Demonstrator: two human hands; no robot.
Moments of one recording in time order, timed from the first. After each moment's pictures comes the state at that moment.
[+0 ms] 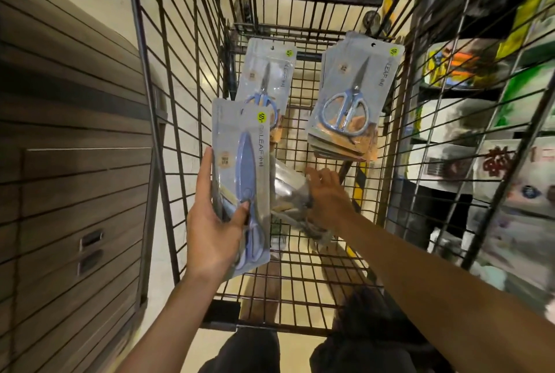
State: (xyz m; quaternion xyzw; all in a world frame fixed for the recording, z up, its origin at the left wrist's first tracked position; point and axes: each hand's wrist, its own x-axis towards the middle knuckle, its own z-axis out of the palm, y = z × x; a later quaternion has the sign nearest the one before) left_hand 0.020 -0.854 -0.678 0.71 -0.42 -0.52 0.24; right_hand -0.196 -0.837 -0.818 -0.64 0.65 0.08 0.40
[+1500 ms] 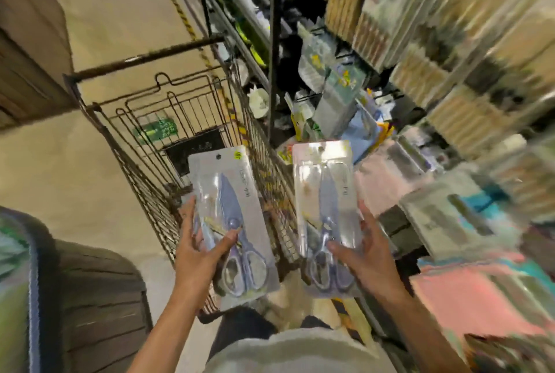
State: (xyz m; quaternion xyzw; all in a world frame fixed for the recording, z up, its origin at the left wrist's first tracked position) left_hand 0.000 -0.799 -0.379 0.45 -0.56 -0.63 0.29; right_hand -0.221 -0.598 -0.379 -0.22 0.71 -0.59 0.32
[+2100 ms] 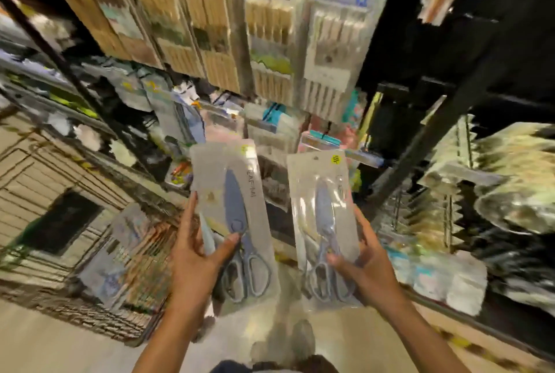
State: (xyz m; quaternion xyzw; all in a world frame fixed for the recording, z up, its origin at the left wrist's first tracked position) left_hand -0.025 -0.547 -0.310 0.19 -0.71 -0.66 0.15; right_hand -0.073 -0.264 -0.342 -0.01 0.71 -0.69 0.14
